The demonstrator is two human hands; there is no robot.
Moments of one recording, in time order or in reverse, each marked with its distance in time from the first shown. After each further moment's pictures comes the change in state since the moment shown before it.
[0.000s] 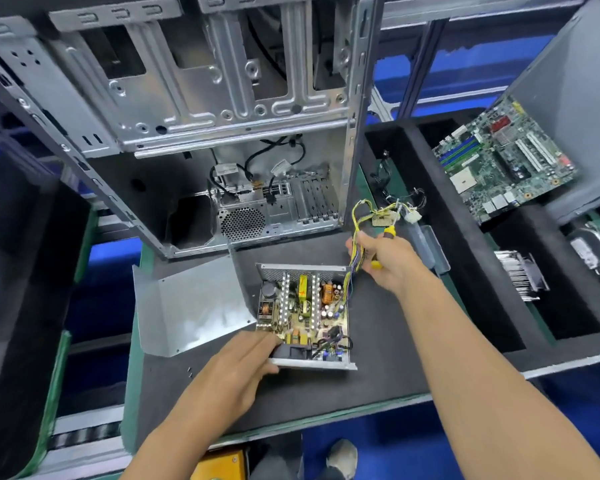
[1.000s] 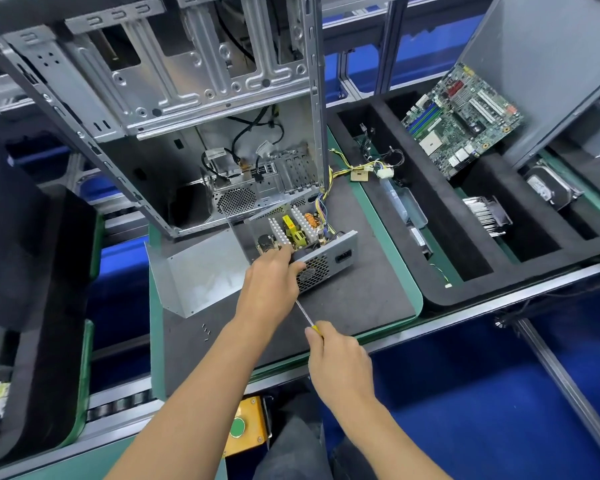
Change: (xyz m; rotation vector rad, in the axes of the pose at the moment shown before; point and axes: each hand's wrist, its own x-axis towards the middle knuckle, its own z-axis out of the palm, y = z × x) left_hand 0.061 0.059 0.001 0.115 0.093 -0.381; right_hand -0.200 0.181 -0.012 -1.245 0.171 -0.521
